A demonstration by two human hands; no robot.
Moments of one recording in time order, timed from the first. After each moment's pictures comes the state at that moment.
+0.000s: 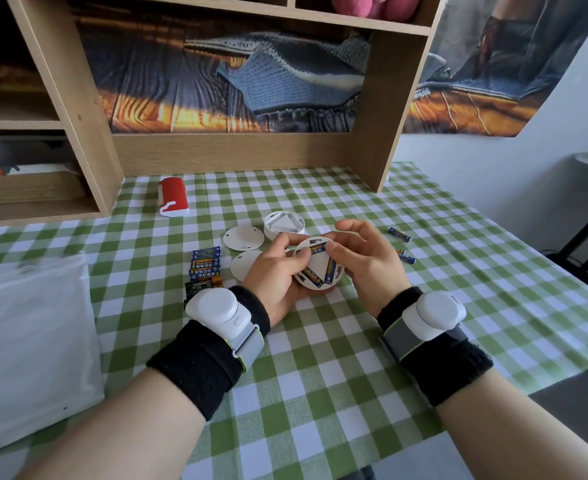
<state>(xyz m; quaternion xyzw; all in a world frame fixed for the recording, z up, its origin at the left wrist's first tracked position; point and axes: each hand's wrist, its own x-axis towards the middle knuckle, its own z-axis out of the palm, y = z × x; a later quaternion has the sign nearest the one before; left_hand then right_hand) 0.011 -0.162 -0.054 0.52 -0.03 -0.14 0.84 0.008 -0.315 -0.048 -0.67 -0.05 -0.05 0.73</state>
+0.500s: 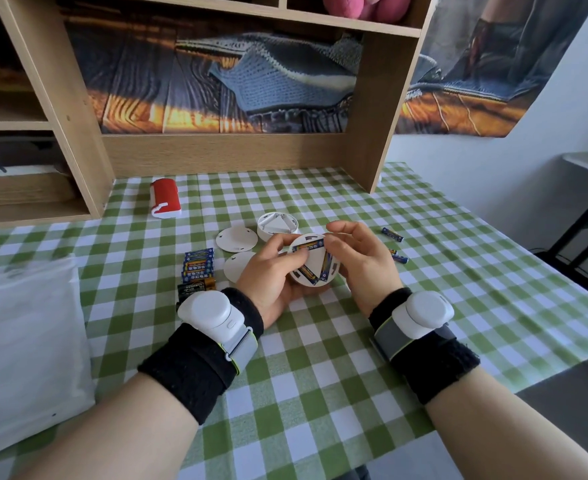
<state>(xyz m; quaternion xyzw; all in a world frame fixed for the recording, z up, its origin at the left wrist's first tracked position) 0.010 -0.163 -0.053 0.49 -0.03 -0.16 0.86 0.010 -0.315 -0.050 -0.69 -0.03 -0.09 0.72</state>
